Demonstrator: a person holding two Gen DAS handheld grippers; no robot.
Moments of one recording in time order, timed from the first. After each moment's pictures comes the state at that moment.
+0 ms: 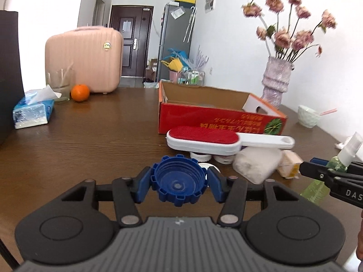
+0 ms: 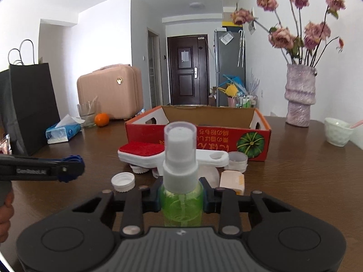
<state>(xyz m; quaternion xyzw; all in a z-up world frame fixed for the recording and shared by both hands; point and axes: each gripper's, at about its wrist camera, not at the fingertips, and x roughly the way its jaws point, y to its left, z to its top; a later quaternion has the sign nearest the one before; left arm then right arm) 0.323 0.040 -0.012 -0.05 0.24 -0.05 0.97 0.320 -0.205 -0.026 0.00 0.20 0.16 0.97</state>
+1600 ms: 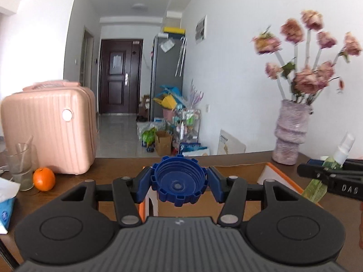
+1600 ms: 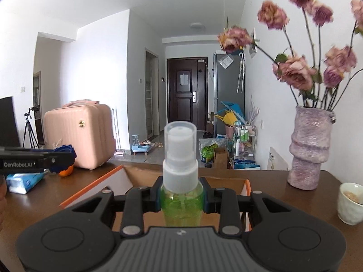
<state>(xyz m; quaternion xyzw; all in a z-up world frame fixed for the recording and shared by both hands) 0.556 0.024 0.057 -0.02 0.17 -0.05 0.98 0.568 -0.238 0.037 0.00 0.16 0.16 0.98</state>
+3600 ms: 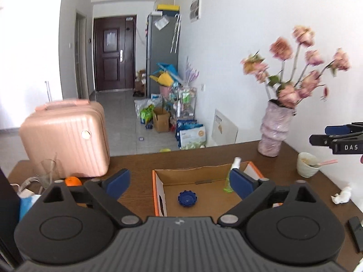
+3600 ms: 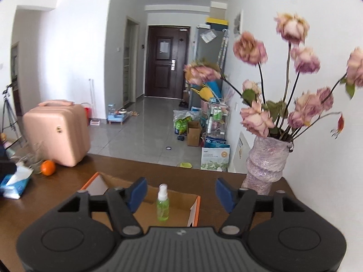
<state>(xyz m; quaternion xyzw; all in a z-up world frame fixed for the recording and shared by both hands) 0.478 0.033 0.217 0.01 0.24 -0.07 0.97 0.527 -0.272 0.213 -0.06 0.24 0.10 0.96</state>
